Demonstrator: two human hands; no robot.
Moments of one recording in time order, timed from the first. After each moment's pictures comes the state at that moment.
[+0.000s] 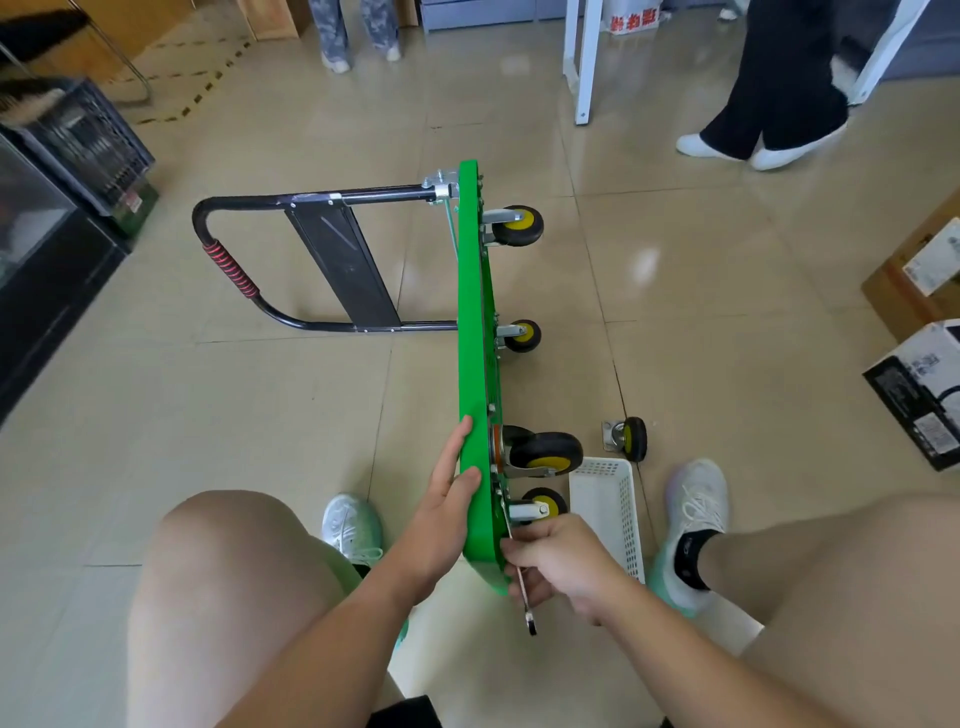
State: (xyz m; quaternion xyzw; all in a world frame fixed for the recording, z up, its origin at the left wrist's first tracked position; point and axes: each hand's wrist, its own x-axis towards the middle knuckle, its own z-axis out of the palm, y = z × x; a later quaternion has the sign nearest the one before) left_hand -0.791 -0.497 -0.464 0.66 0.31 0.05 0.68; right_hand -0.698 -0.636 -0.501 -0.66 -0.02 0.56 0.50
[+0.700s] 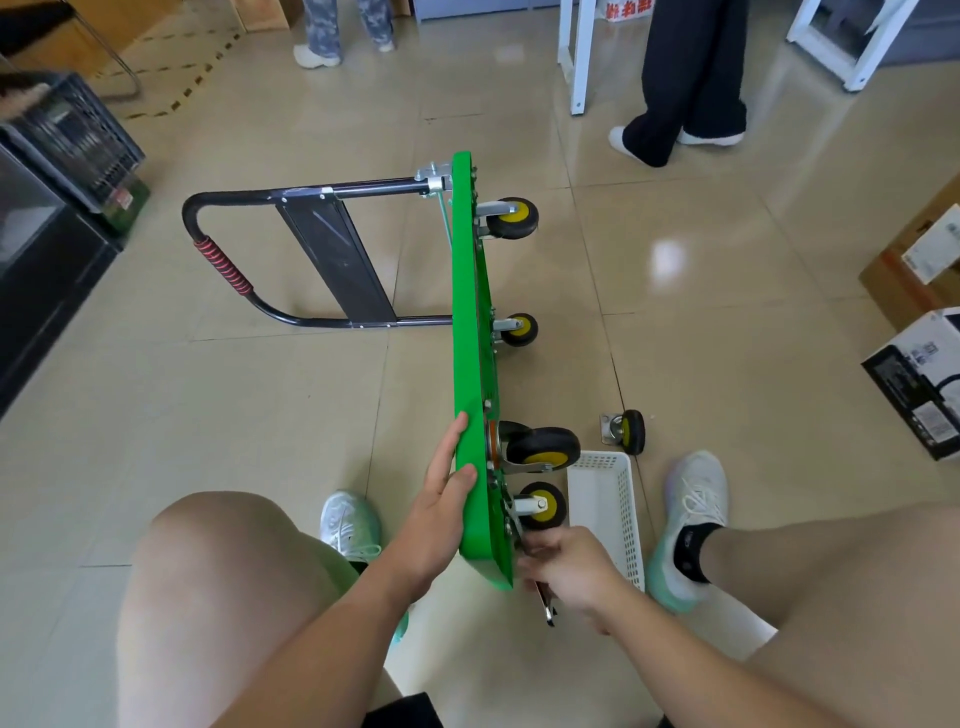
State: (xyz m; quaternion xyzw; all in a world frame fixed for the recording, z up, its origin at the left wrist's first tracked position) left_hand -0.791 -0.495 -0.466 0.65 0.31 0.04 0.69; right_hand -0.699 -0.657 -0.537 -0.74 -0.07 0.49 0.45
